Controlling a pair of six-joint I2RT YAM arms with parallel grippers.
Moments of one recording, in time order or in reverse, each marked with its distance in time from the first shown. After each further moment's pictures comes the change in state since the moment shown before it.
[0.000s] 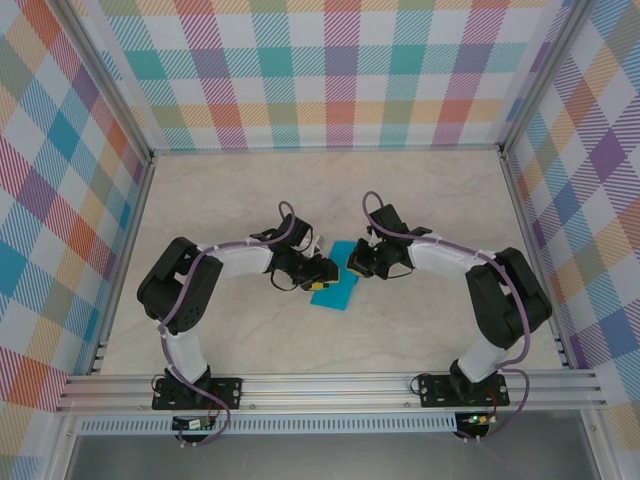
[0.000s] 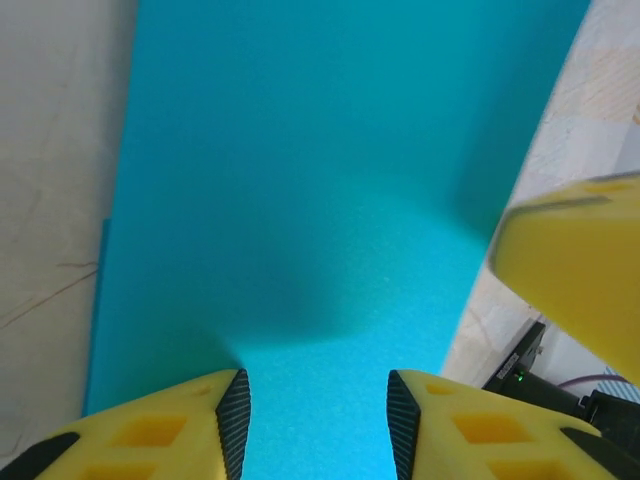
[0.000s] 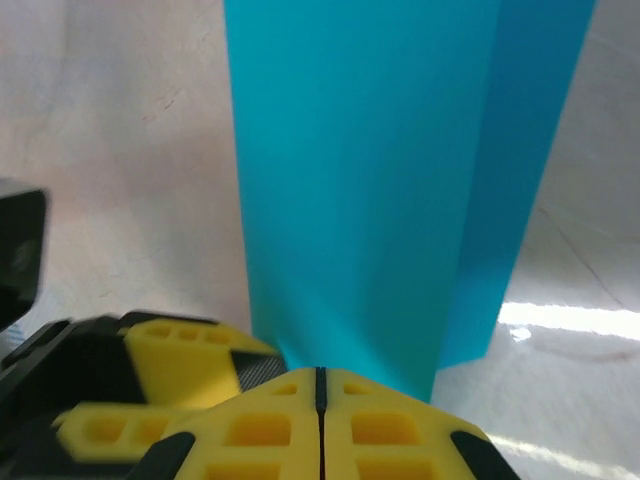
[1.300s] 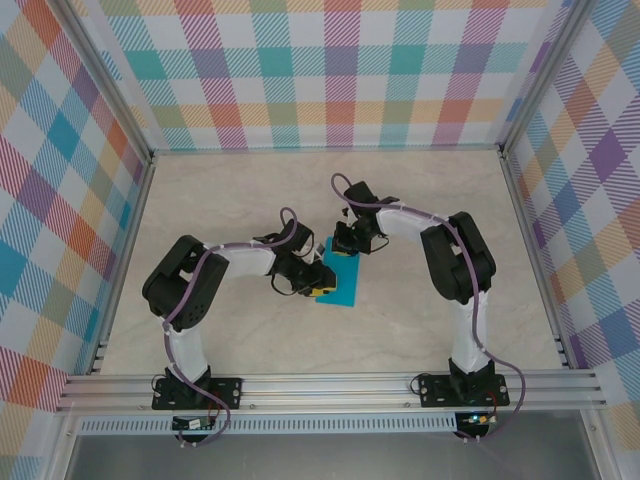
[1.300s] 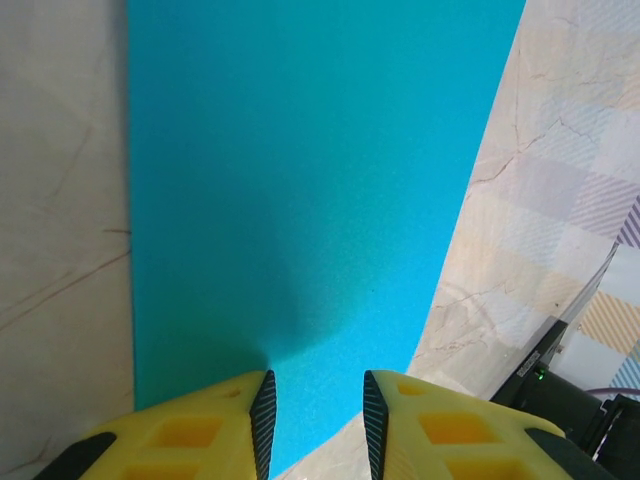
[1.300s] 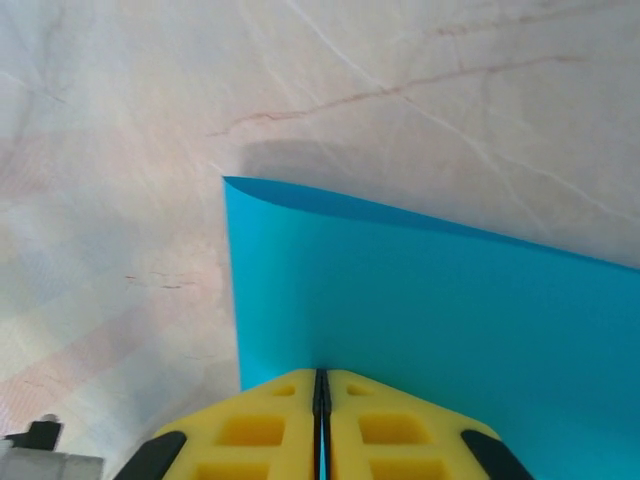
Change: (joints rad) left arm -0.015 0.047 -0.010 -0.010 0.007 -0.021; right arm -0.004 0.389 0.455 -0.193 0.008 -0.258
